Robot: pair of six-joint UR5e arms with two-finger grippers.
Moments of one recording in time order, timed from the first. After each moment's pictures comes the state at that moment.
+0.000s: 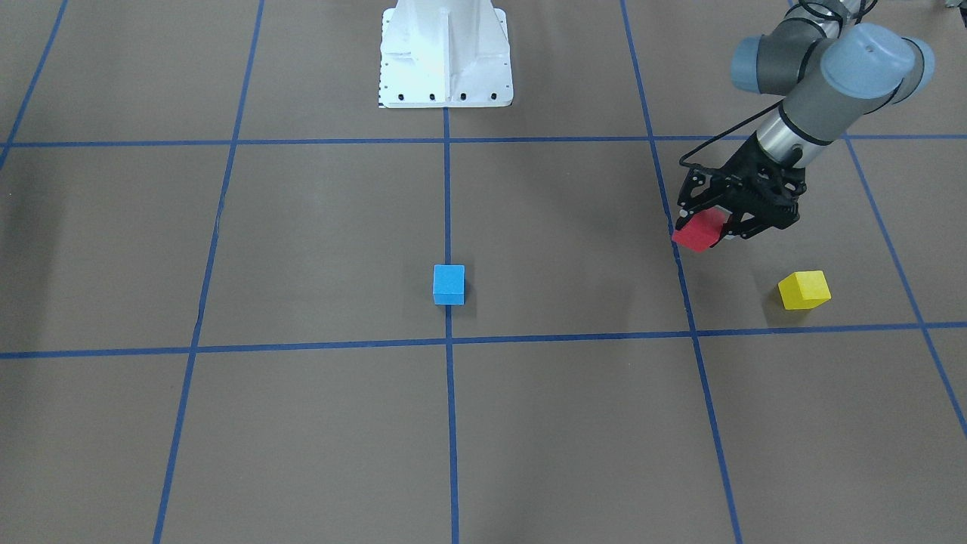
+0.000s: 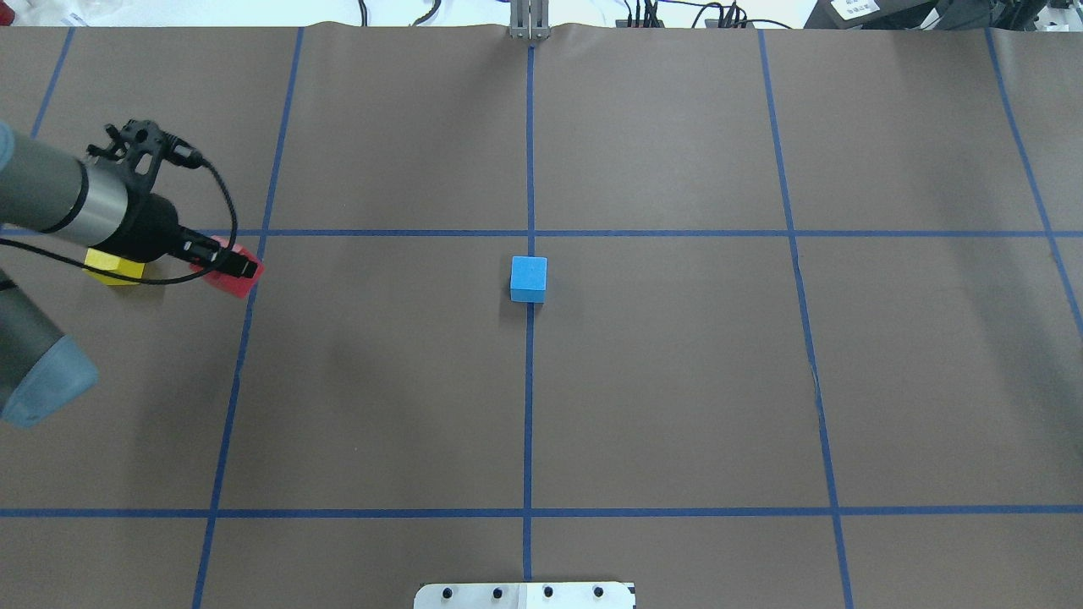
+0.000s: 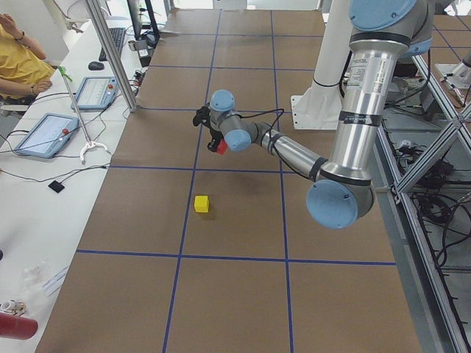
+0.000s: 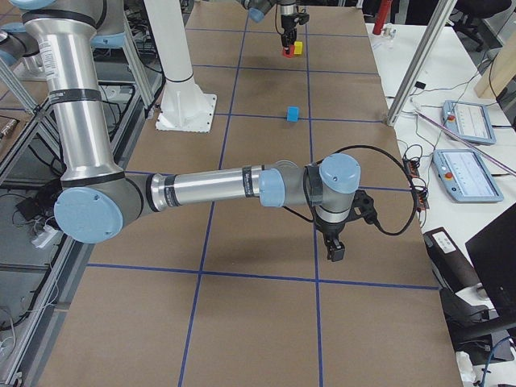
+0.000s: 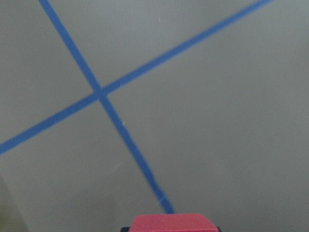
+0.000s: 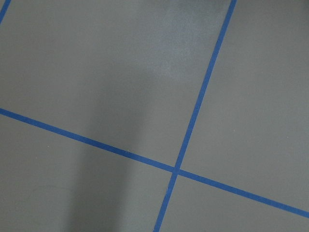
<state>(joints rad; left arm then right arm) -0.87 -1.82 -1.83 -1.98 -2.15 -0.66 1.59 -1.42 1.58 -1.62 2.32 -0.22</state>
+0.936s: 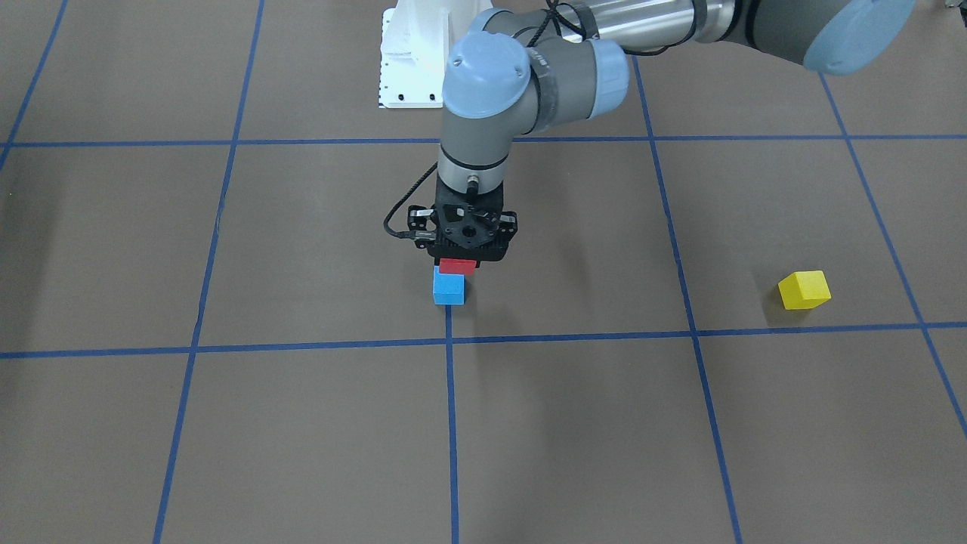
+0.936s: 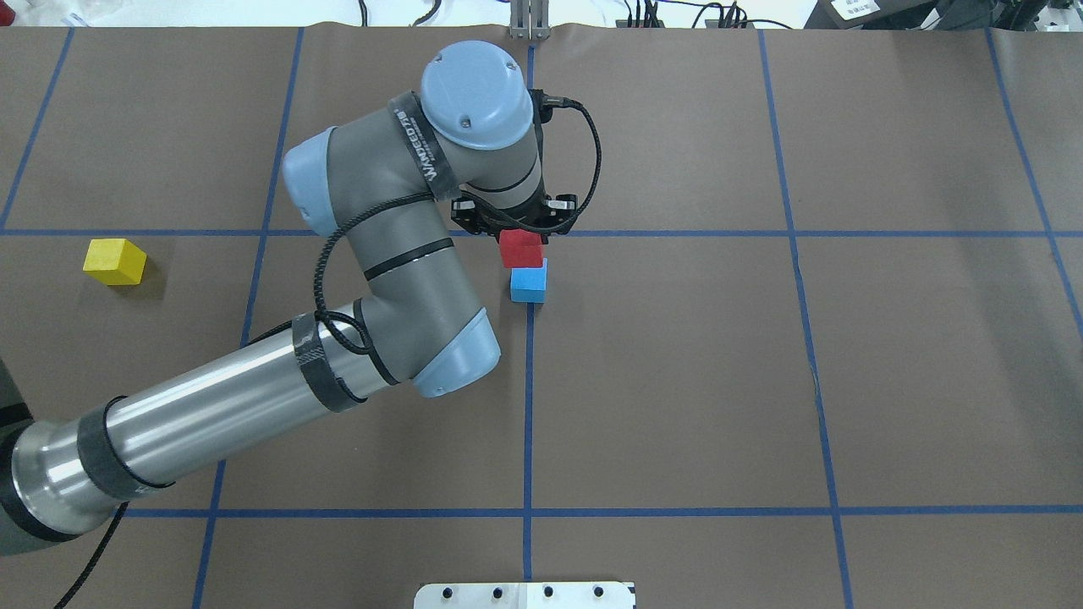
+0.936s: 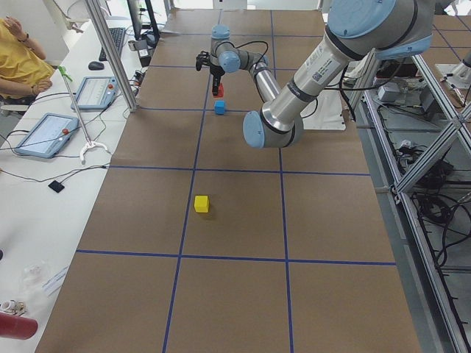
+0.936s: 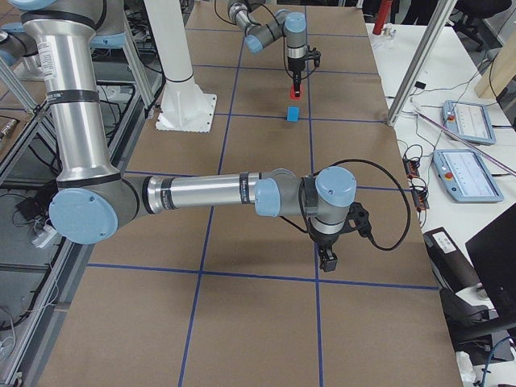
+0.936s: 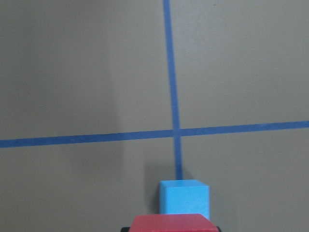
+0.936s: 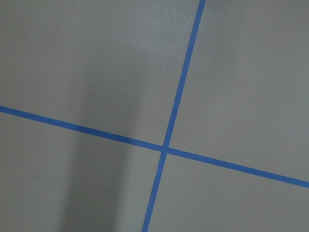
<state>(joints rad) -0.60 -2.54 -1.41 -1.61 -1.88 -1.13 1.59 -1.43 1.56 -1.62 2.32 -0.20</state>
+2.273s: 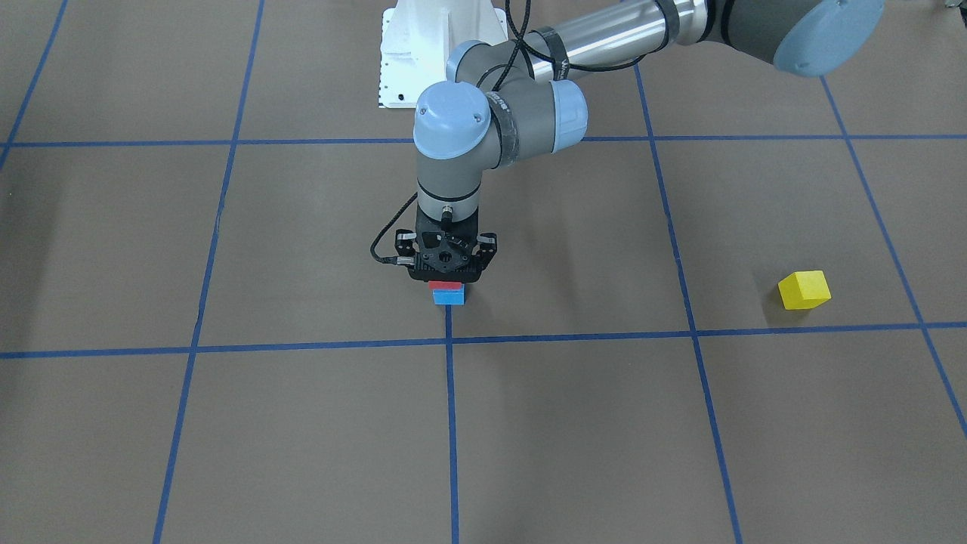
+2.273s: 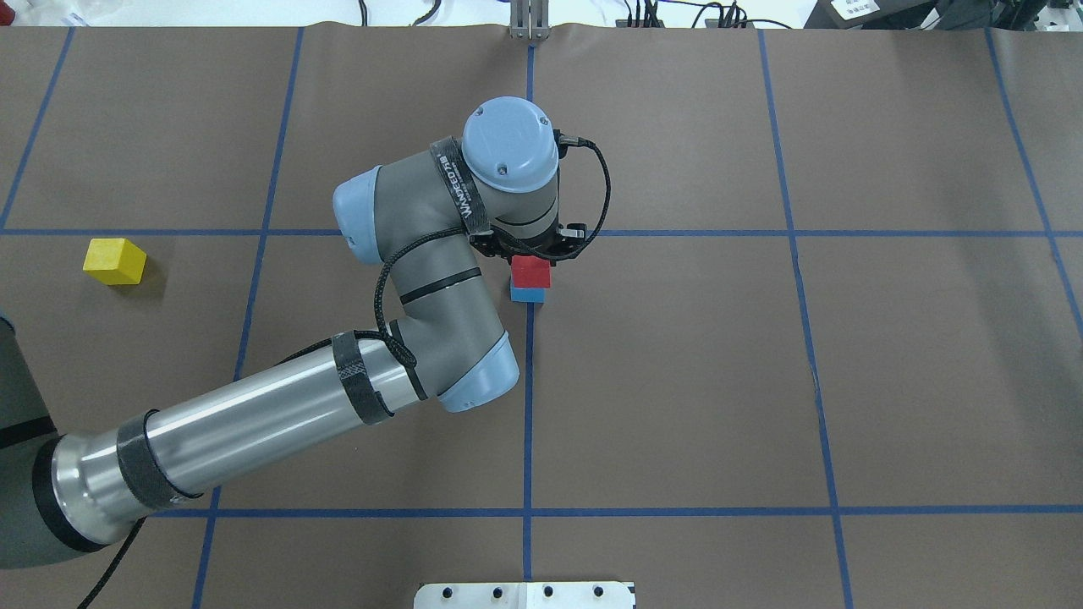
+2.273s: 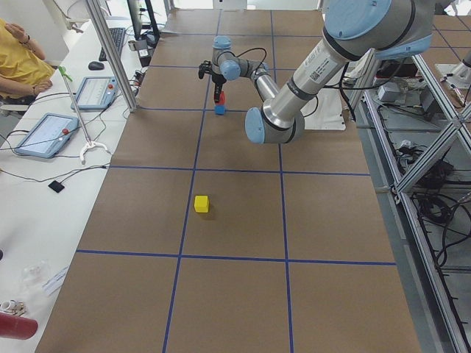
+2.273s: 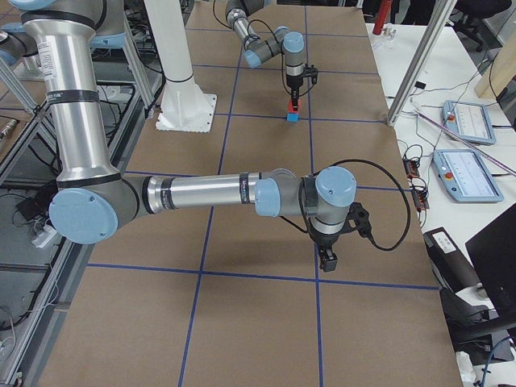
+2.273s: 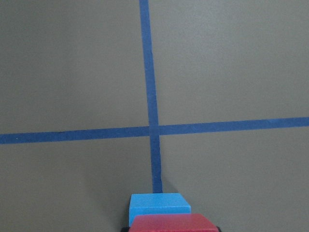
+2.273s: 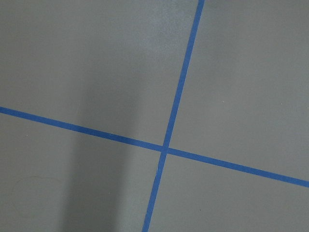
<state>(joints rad) -0.57 -2.55 -1.30 -1.70 -1.85 -1.14 1.59 -1.43 1.56 -1.62 2.32 -0.20</state>
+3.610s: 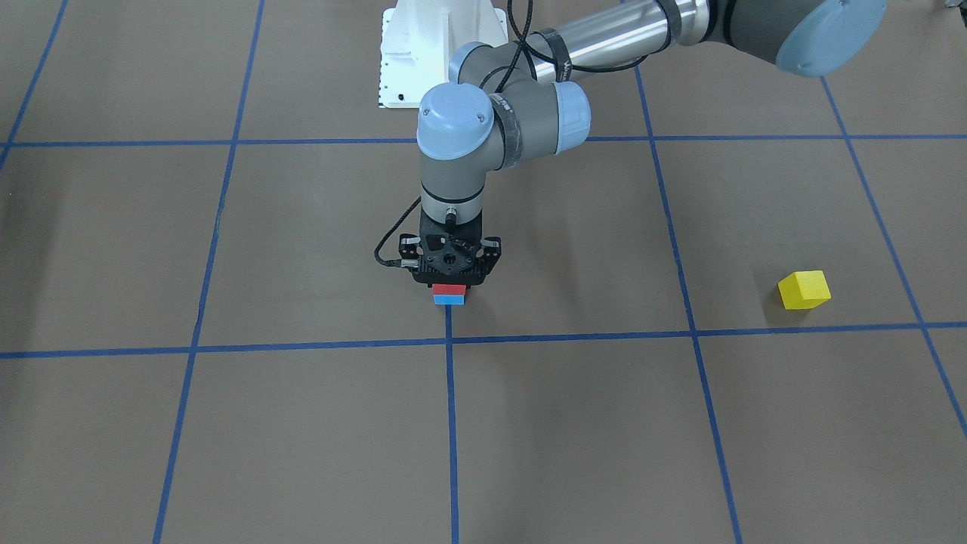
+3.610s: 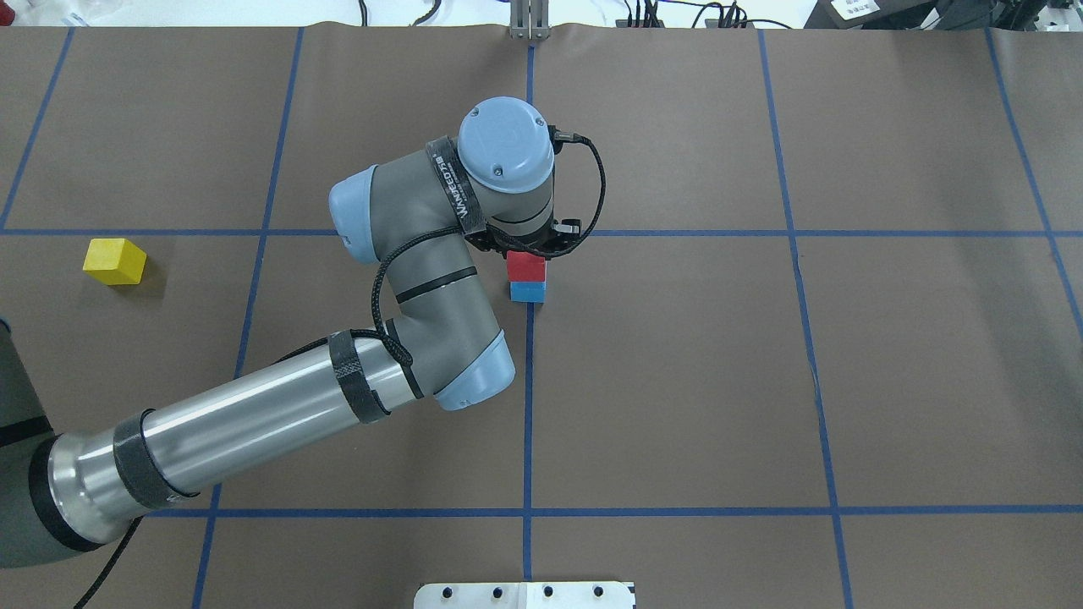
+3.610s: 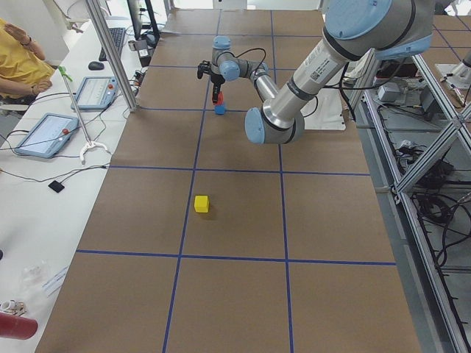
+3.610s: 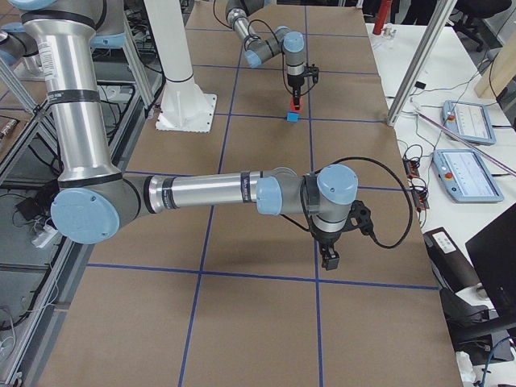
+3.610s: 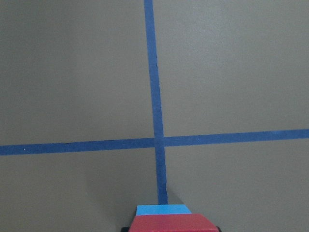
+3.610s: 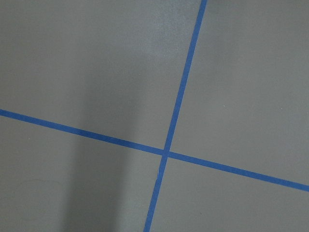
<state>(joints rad) -0.57 -2.54 -1.30 -1.70 -1.82 -1.13 1.59 -1.43 1.56 -1.62 2.32 -0.20</state>
